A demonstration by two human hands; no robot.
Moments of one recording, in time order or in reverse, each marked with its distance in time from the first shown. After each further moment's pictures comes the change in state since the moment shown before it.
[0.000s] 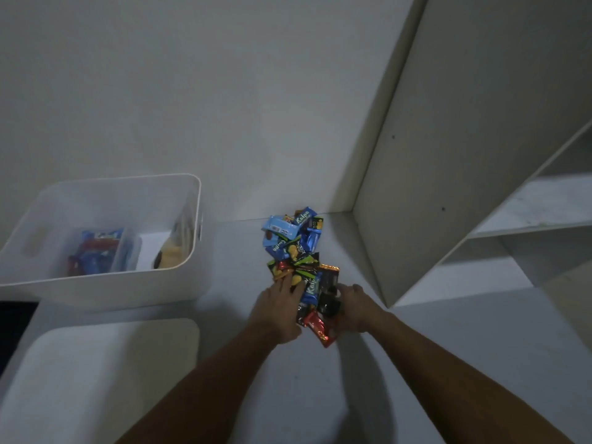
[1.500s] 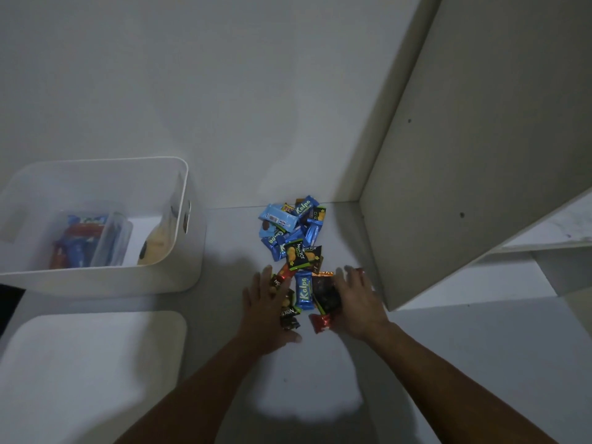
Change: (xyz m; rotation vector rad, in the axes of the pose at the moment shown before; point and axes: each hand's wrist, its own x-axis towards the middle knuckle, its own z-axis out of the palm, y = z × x) left_hand 0.009 -0.016 0.051 -0.145 0.088 -0.142; right_hand 0.021 0.025 0.008 -0.107 0.307 -0.236
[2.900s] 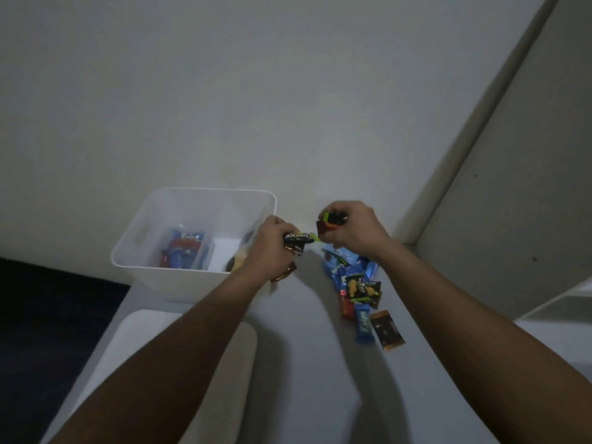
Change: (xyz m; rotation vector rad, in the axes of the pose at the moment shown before) left_hand -0.012 -0.048 -0.228 -0.394 0.437 -0.104; right_hand 0.044 -0.185 -0.178 0.634 0.167 -0.221
